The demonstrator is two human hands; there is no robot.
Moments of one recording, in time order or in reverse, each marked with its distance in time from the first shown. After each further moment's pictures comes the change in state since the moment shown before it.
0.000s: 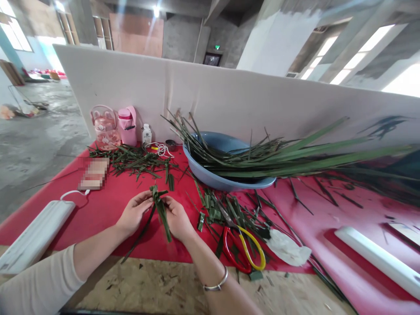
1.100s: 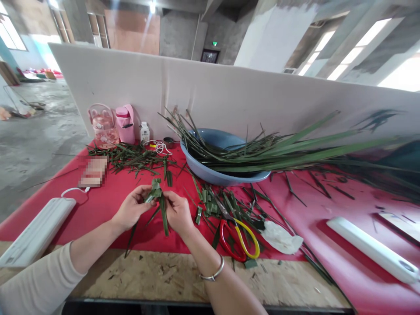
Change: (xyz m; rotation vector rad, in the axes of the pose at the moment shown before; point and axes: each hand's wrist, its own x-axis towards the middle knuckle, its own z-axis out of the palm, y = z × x) left_hand -0.012 0.014 0.007 0.058 -0.171 0.034; right_hand -0.010 -0.015 -0.004 -0.408 0.142 -0.304
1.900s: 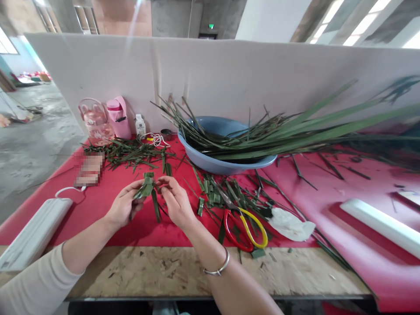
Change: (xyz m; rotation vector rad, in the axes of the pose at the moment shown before) left_hand 0.000 0.005 -0.007 0.004 0.180 -0.166; right_hand 0.000 0.001 -0.002 0.212 -0.022 0.062
